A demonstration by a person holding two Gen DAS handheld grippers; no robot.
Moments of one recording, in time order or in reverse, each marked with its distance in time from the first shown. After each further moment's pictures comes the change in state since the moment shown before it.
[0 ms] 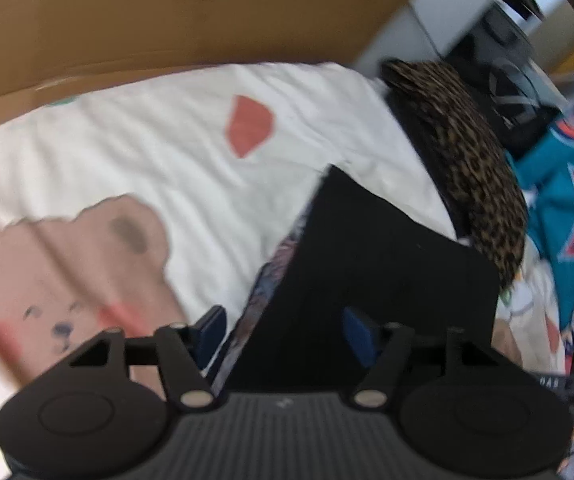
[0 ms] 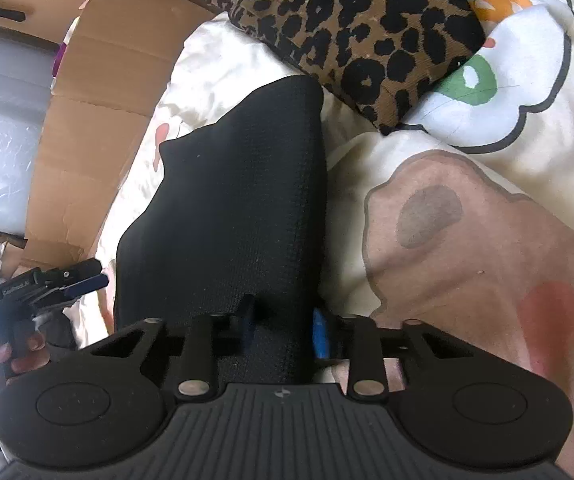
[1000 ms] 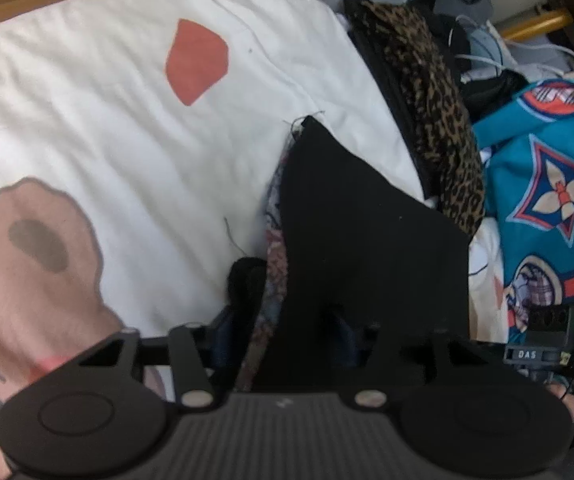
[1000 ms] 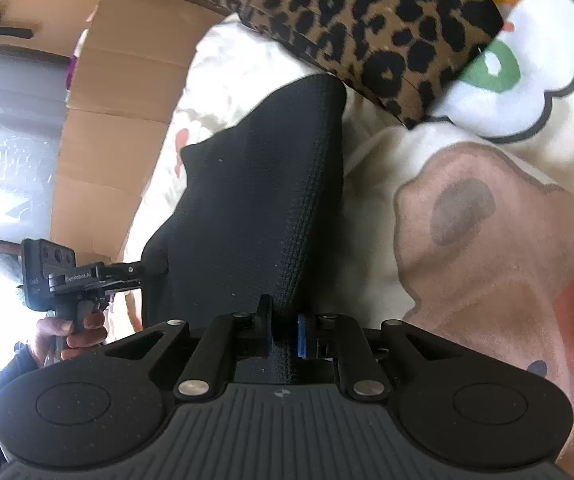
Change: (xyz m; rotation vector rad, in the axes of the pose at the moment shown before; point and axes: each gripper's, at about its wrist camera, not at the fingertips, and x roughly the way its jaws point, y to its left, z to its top) left arm 0.066 0.037 0.030 0.011 0.220 -0.289; right arm 0.006 -0.002 0.002 0.056 0.011 0.087
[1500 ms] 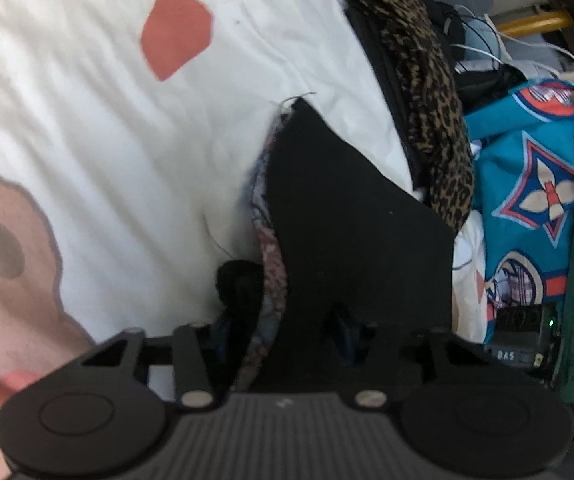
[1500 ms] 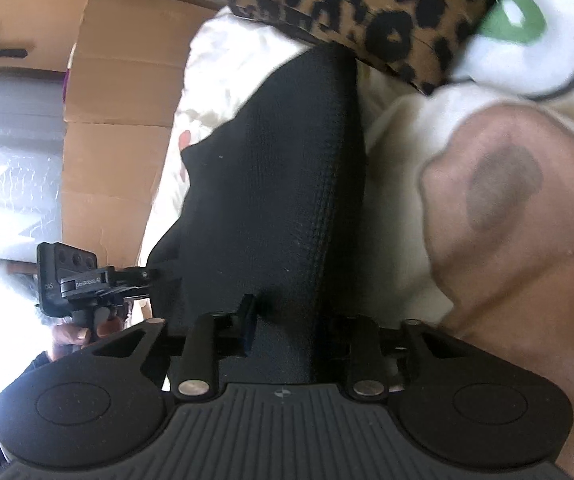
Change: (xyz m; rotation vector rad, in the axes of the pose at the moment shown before) left arm 0.014 0.000 0.007 -0.013 0.064 -0.087; right arm 0.017 -0.003 -0.004 0.051 -0.004 0.065
